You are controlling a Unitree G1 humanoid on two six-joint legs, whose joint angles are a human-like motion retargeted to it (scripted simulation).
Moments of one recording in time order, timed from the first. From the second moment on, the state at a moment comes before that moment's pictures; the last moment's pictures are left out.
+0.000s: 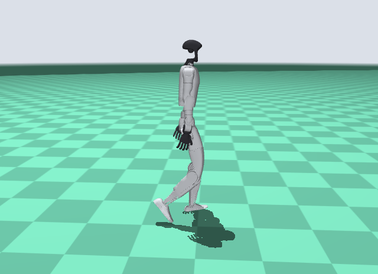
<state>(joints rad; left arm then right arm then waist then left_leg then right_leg) 0.01 0.19 0.39 1.67 0.29 0.20 -0.39 -0.04 -0.18 0.08 1.51 -0.24 0.15 0.28 -0.06 0.04 0.06 -0.18 0.15 0.39 0.26 -0.20 0.04 -0.15 -0.17 -0.28 0.97 -0.02 -0.26</state>
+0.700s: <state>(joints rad) 0.02 0.15 0.21 1.70 0.42 0.18 -0.35 -0.08 -0.15 0.12 1.45 -0.26 0.14 0.32 -0.07 -0.07 0.00 -0.16 0.19 0.54 0.93 -0.09 0.22 -0.09 -0.07 -0.37 0.17 -0.08 -0.24</state>
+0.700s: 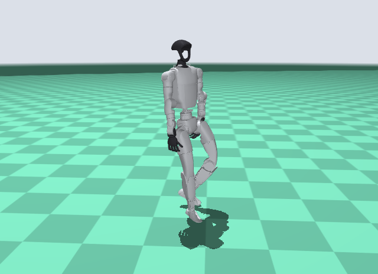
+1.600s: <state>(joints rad) -0.02 0.11 0.30 1.51 0.39 0.26 -0.53 0.05 -0.15 0.01 1.65 -0.07 0.15 0.26 -0.14 0.04 0.00 0.10 0.10 0.98 0.05 -0.12 -0.02 -0.06 0.01 -0.35 0.08 -0.16 -0.09</state>
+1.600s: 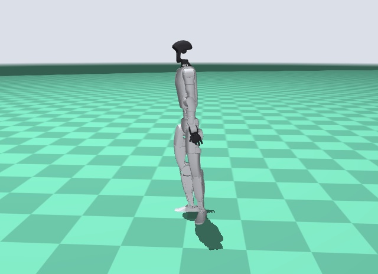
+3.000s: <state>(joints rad) 0.01 0.10 0.18 1.70 0.36 0.22 -0.28 0.03 -0.16 0.02 1.60 -0.20 0.09 0.30 -0.13 0.04 -0.08 0.04 0.01 0.47 0.03 -0.11 -0.01 -0.01 -0.03 -0.30 0.06 -0.08 -0.05</state>
